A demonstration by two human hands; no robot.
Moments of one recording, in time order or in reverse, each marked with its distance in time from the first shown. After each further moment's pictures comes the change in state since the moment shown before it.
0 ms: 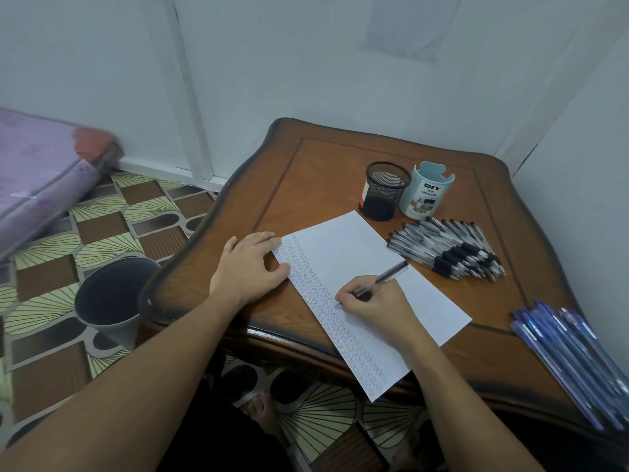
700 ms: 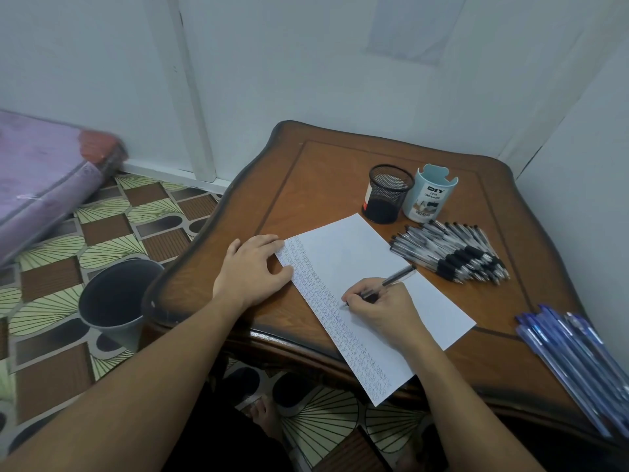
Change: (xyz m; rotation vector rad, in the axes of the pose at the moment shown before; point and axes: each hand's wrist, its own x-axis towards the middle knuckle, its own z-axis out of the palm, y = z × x) left_hand -0.001 0.000 -0.002 0.009 -0.015 0.002; right_hand 0.001 0.003 0.000 0.038 0.049 0.017
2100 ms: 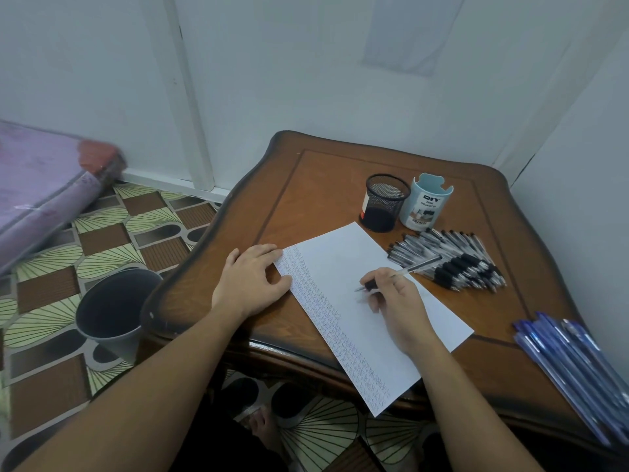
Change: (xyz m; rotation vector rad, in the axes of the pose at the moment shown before) left_hand 0.000 0.000 0.000 -0.013 -0.009 0.000; right_hand 0.010 -0.001 -0.013 0.368 0.136 0.043
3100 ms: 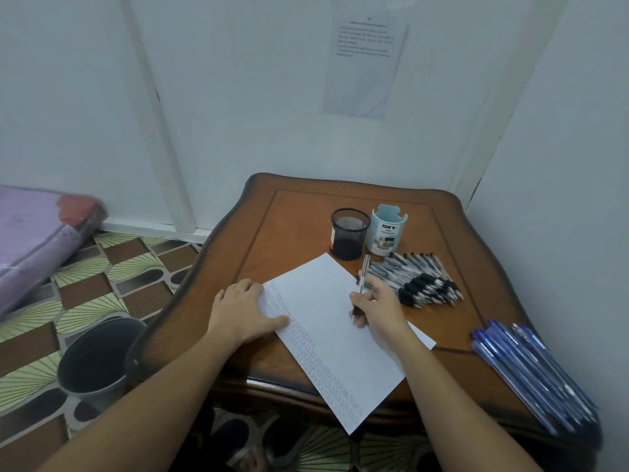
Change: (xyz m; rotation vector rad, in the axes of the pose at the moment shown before) left_hand 0.008 0.034 -0.017 0.185 -0.180 -0.051; right_hand 0.020 -0.021 -0.023 -0.092 0.089 0.127
